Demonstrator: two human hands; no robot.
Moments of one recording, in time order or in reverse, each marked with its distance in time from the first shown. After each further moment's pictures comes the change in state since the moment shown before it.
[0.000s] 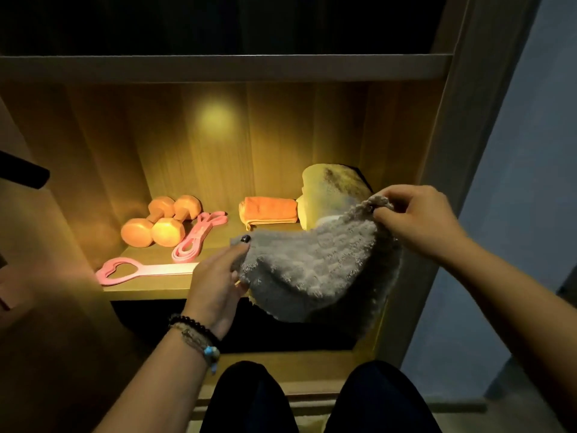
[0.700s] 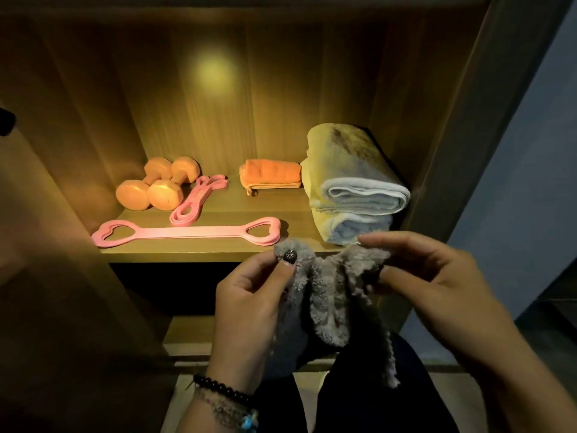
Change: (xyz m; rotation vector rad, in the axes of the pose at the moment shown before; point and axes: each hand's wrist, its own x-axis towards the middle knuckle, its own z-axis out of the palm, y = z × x) left_hand -0.073 -0.041 0.019 0.147 -0.009 0.137; right_hand -0.114 -0.025 0.021 0.681 -0.172 0.183
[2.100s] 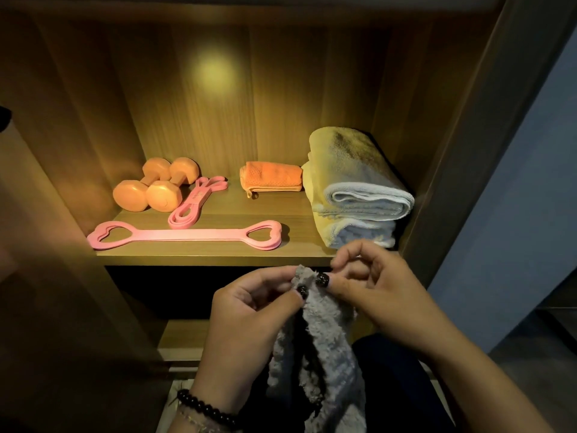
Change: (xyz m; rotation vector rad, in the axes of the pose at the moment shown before) left_hand -0.004 0.012 -0.012 0.078 -0.100 -0.022; right_hand 0.029 0.026 0.035 0.131 -0.197 0.150
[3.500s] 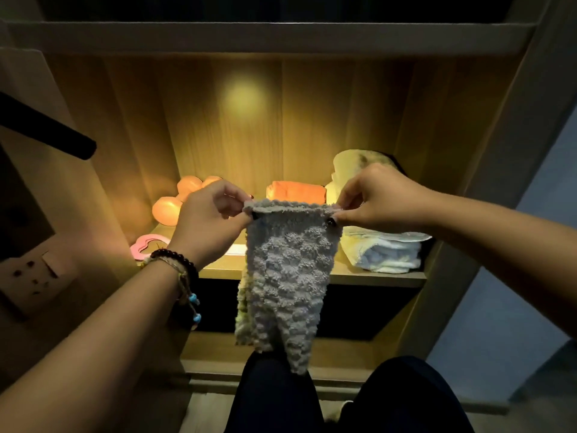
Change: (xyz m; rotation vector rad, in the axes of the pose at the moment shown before) left_hand 0.116 0.057 -0.092 0.653 0.116 0.394; right_hand 0.100 -0.099 0.001 -1.162 -0.120 -0.293
